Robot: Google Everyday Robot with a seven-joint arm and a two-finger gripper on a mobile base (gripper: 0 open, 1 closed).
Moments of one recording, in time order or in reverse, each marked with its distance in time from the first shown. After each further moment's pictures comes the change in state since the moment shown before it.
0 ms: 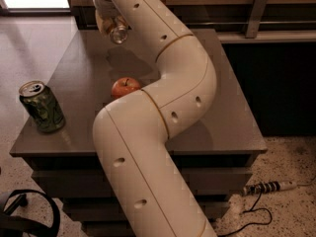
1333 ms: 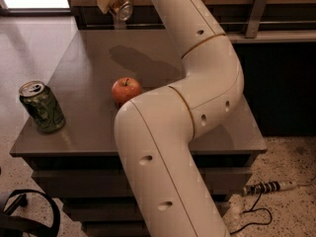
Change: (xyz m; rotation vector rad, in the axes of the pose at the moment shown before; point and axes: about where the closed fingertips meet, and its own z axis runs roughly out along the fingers) arm -0.031 -0.019 -0.071 -0.131 -0.268 -0.238
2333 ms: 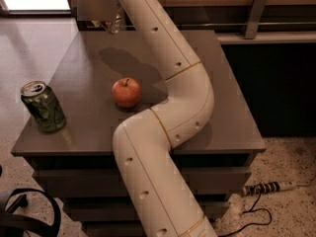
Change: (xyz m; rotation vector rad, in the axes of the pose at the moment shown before) arm 0.012 0.020 0.059 0.036 -0.001 -0.021
